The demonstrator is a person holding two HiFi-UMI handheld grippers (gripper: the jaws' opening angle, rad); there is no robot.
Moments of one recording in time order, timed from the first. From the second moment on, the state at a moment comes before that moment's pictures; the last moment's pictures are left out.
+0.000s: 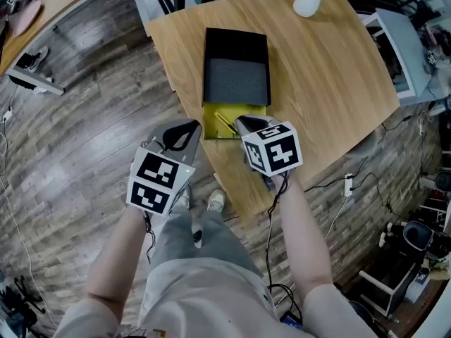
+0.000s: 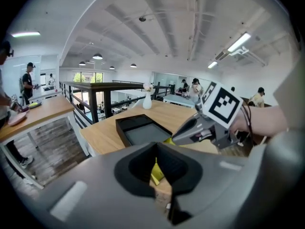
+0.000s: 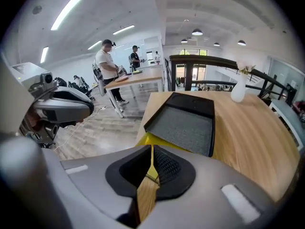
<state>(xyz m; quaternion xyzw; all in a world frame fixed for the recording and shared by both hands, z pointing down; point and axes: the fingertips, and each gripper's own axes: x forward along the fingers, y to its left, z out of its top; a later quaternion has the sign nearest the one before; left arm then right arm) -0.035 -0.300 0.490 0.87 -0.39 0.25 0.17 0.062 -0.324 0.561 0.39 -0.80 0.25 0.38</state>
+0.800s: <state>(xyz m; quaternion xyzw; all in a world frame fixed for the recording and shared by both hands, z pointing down) -0.041 -0.236 0.321 0.89 -0.43 0.15 0.07 0.057 -0.243 0.309 0.47 -0.87 0.11 0.14</state>
